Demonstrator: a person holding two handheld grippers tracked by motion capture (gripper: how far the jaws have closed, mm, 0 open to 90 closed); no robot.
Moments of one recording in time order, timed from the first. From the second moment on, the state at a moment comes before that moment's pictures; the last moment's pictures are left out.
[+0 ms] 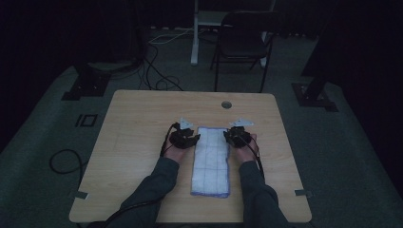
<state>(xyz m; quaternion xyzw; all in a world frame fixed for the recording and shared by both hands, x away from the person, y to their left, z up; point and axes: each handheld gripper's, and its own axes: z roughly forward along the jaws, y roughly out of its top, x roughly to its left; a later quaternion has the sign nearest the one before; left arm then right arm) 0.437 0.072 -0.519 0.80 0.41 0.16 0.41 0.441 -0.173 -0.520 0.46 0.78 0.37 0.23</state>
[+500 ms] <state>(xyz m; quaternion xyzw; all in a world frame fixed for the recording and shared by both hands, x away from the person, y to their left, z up) 0.463 0.057 -0.533 0.80 0.43 0.16 0.38 0.459 -0.168 -0.528 0.48 0.77 0.36 0.20</state>
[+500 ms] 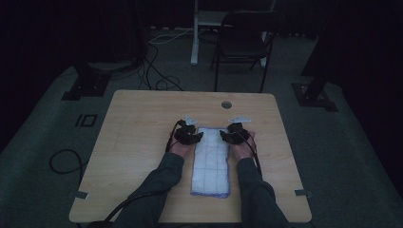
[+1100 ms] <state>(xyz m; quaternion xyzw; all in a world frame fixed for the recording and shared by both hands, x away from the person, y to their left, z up) 0.480 0.049 -0.541 0.80 0.45 0.17 0.36 0.480 -0.166 -0.537 0.51 0.77 0.34 0.19</state>
